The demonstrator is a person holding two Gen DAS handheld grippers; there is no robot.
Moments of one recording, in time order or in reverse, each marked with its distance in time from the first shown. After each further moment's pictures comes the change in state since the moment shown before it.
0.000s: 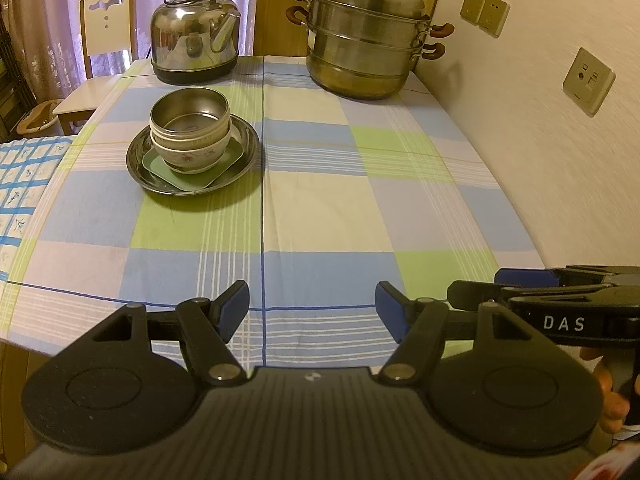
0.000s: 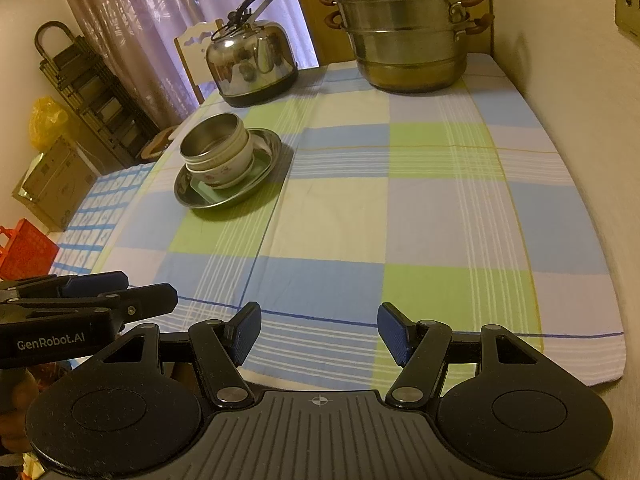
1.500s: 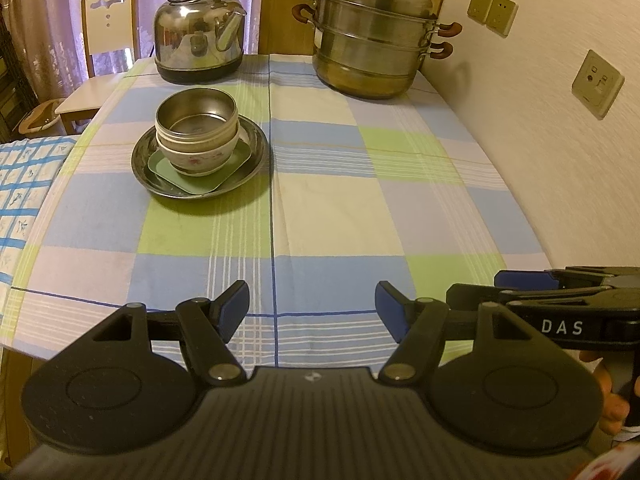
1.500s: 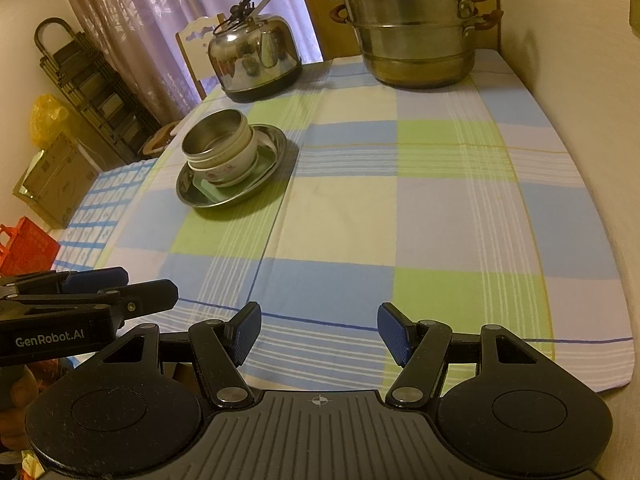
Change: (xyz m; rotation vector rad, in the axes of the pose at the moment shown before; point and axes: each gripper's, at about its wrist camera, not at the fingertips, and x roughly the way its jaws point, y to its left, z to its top) left arm 0.003 0.009 0.005 -0.006 0.005 0.007; right arm 0.013 0.010 0.002 -0.003 0.015 0.003
